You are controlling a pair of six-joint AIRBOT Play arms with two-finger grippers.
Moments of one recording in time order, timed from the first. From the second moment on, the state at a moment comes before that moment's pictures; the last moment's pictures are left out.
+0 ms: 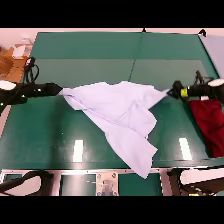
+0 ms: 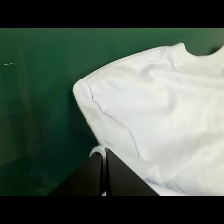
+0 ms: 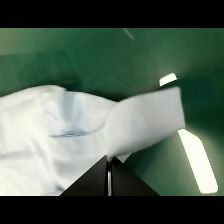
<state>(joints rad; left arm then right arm) 0.17 -1.28 0.94 0.68 -0.82 -0.83 -0.37 -1.61 1.22 -0.80 0.96 1.41</state>
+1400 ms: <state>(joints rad) 0.17 -1.46 1.14 0.89 -1.09 -1.05 -0.49 -1.56 1.45 -0.94 1.43 1.46</state>
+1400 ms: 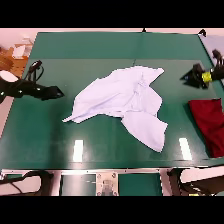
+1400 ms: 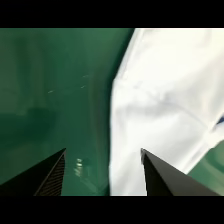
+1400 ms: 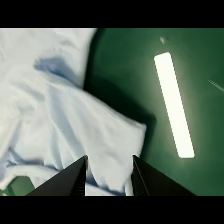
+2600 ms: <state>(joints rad) 0.13 -1.80 1.42 0.64 -1.24 -0.93 -0.59 -0.95 0.46 -1.00 1.24 1.46</state>
